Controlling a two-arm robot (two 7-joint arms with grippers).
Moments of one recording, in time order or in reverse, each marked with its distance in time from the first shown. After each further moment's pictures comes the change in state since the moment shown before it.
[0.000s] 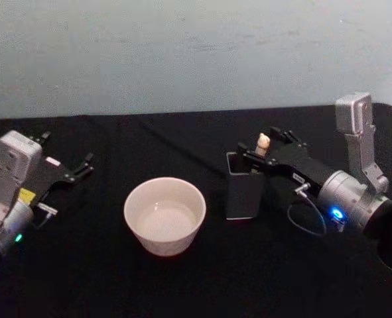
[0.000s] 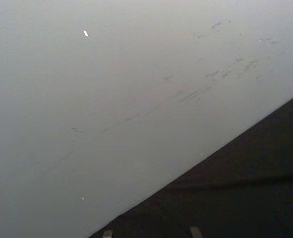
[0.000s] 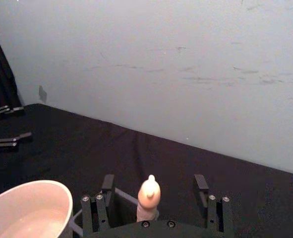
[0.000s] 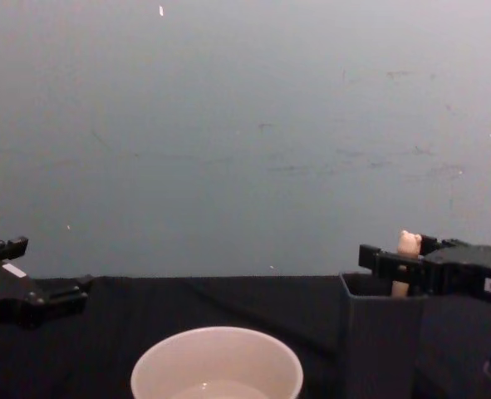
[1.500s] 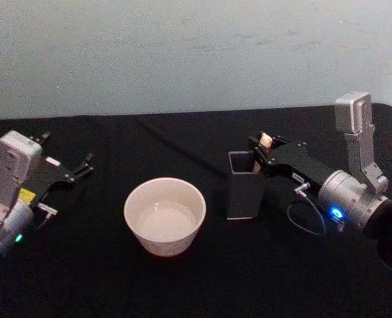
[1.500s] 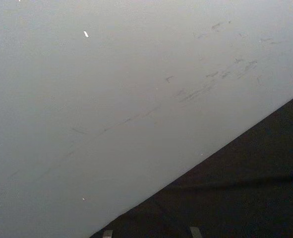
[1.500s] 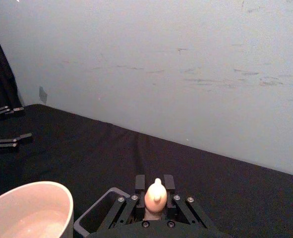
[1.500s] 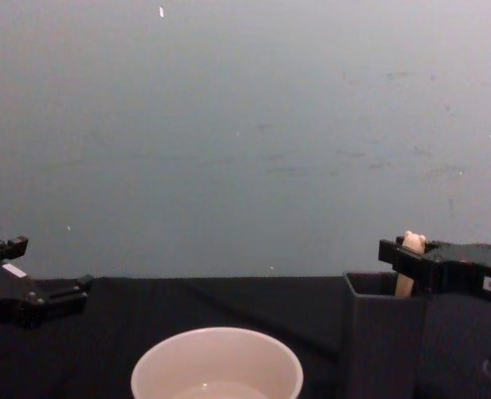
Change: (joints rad) left arm 0.000 0.000 0.000 0.000 0.000 0.000 0.000; right arm 0.001 -0.002 0.001 -0.001 -0.003 0.001 0.000
